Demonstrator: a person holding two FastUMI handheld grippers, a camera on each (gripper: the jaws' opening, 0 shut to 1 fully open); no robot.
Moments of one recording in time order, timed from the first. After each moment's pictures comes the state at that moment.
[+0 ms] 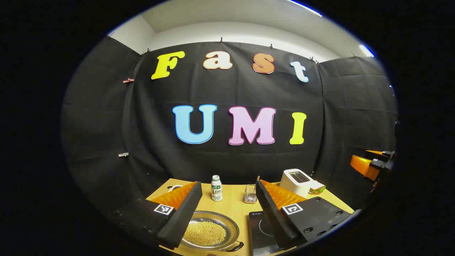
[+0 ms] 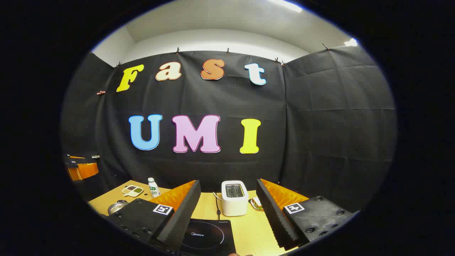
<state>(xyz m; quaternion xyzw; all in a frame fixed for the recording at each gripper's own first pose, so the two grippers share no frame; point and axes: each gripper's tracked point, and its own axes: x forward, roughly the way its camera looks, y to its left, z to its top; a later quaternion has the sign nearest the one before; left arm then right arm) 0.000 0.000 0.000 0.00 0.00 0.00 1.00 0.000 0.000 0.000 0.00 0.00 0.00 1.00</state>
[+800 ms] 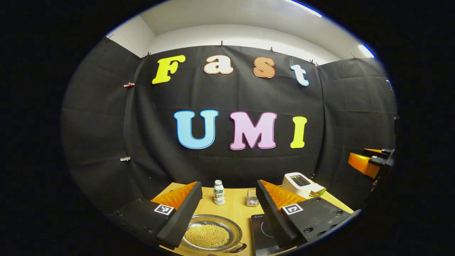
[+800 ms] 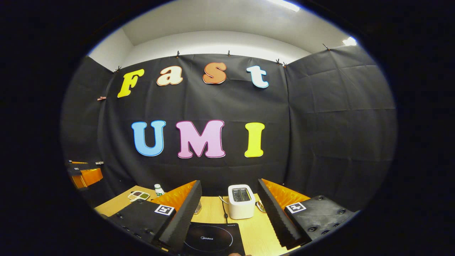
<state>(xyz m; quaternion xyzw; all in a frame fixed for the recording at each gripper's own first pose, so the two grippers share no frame) -0.011 0.017 0.016 0.01 -0.01 -0.01 1.00 -0.011 0.036 0.030 0.01 -0.01 0.00 1.00</state>
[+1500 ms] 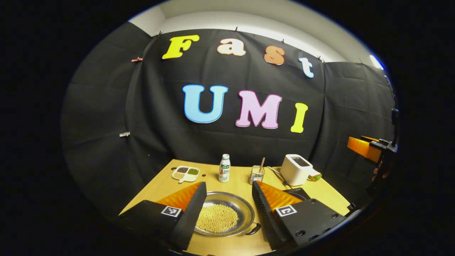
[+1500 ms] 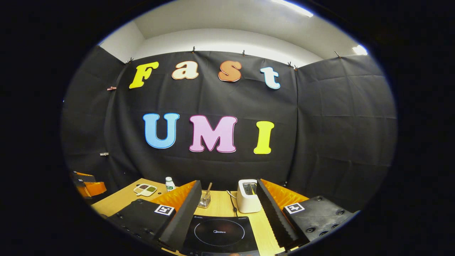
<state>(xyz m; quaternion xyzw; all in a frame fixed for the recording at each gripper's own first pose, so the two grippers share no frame) -0.043 0.103 -0.076 -0.04 0.09 -0.03 1.00 -0.040 0.099 0.013 -0.03 0.00 0.02 1.00</state>
